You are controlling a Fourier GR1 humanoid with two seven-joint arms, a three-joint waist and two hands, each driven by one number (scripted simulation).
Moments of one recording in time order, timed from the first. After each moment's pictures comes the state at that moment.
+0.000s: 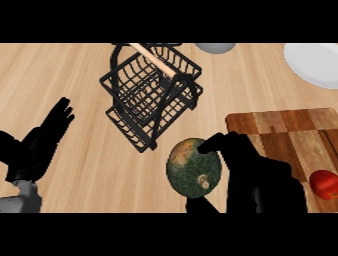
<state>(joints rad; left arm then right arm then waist) -0.06 0.20 0.07 -1.57 0.10 -0.09 0.22 -0.38 -0.01 0.73 -2.17 1.40 0.13 1.11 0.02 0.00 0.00</state>
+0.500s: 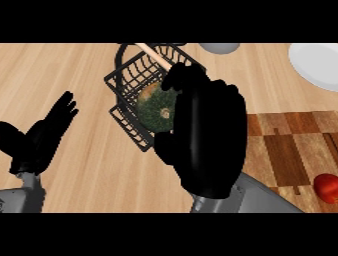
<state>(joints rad) -0.11 0.20 0.07 -1.56 0.10 -0.09 0.24 -0.78 -0.01 0.57 -1.80 1.17 0.07 1.17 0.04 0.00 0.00</state>
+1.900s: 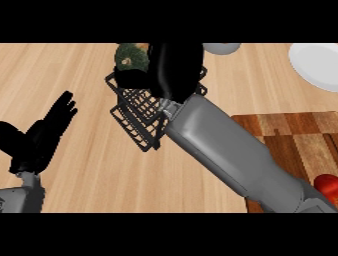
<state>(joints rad) -0.12 0.20 0.08 -1.54 0.09 -0.10 0.22 -1.07 0.00 0.50 -1.13 1.07 -0.34 1.10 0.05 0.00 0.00</state>
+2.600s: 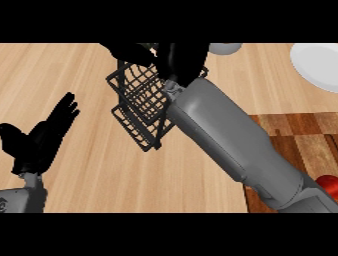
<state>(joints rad) -0.11 0.19 0.07 -1.54 0.08 -0.10 0.21 -1.14 0.00 0.43 -0.98 1.01 -0.64 1.05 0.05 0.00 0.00</state>
